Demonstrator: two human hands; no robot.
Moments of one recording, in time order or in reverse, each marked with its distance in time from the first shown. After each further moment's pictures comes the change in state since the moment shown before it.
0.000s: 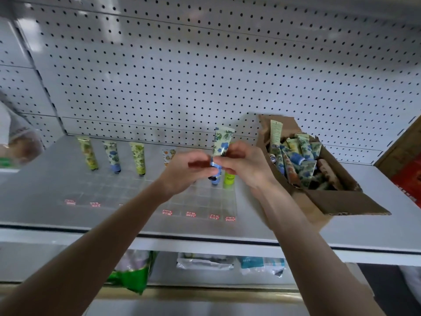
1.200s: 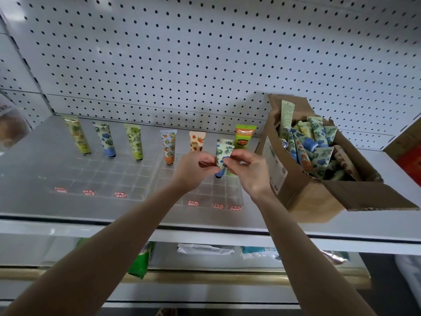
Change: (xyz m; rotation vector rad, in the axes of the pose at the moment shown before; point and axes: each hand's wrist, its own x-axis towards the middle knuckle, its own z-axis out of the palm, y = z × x) left_hand 0.021 -0.072 0.027 0.300 0.060 -0.032; right_hand 0.021 0.082 0.014 -0.042 0.156 -0.092
